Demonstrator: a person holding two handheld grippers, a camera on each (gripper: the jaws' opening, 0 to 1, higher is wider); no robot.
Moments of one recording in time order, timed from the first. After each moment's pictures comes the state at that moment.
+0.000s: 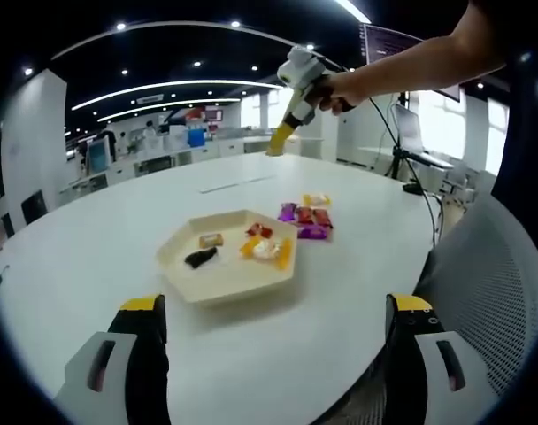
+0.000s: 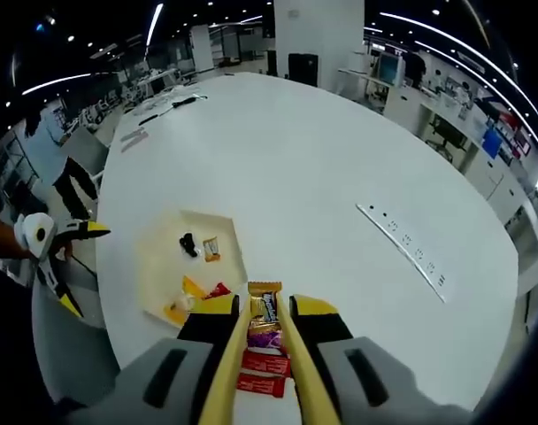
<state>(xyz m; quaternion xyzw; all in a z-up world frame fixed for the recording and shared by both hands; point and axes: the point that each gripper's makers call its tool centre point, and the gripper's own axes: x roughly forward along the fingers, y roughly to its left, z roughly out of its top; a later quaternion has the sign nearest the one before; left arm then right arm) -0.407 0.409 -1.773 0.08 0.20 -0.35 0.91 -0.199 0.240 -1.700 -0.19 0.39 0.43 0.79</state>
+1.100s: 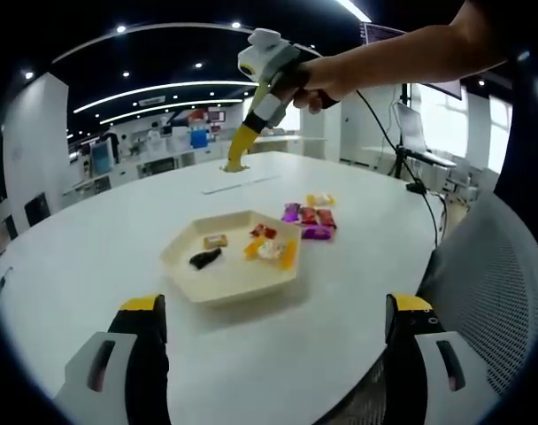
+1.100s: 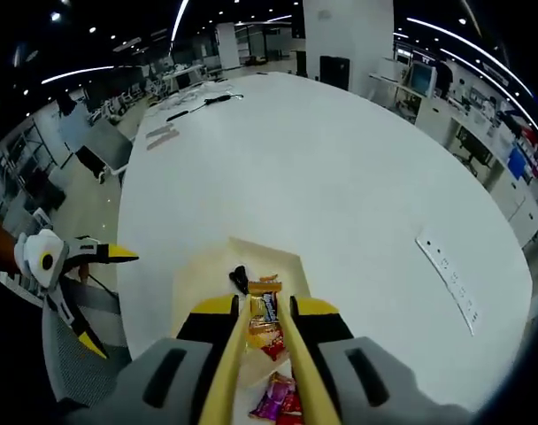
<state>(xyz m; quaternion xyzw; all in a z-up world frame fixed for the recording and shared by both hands) -0.405 0.412 -1.773 0.08 0.19 -0.34 0.92 -0.225 0.343 -1.711 -0.21 0.38 0.47 0.77</state>
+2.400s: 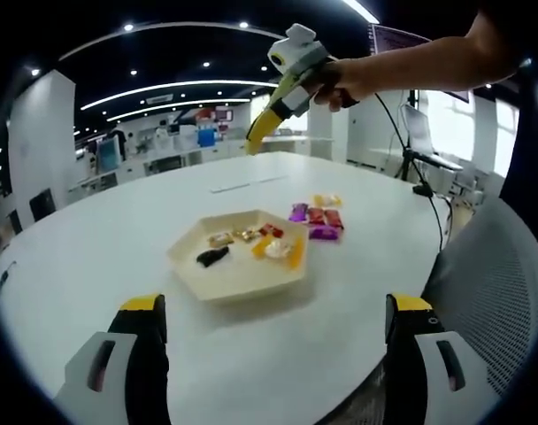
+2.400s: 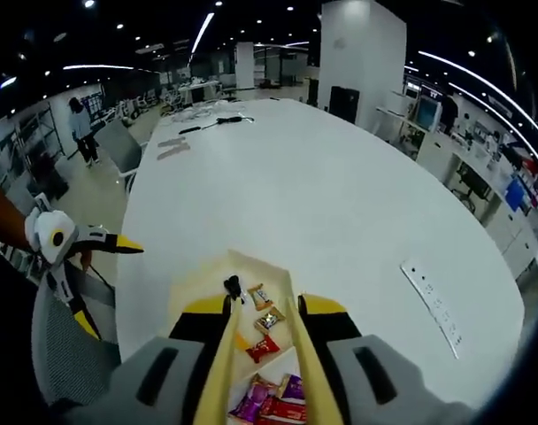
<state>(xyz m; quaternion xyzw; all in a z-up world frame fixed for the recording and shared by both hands) -0.403 0.418 -1.772 0.08 0.19 -0.33 0.92 -0.226 0.325 -1.679 -0.21 0.30 0.50 0.78</state>
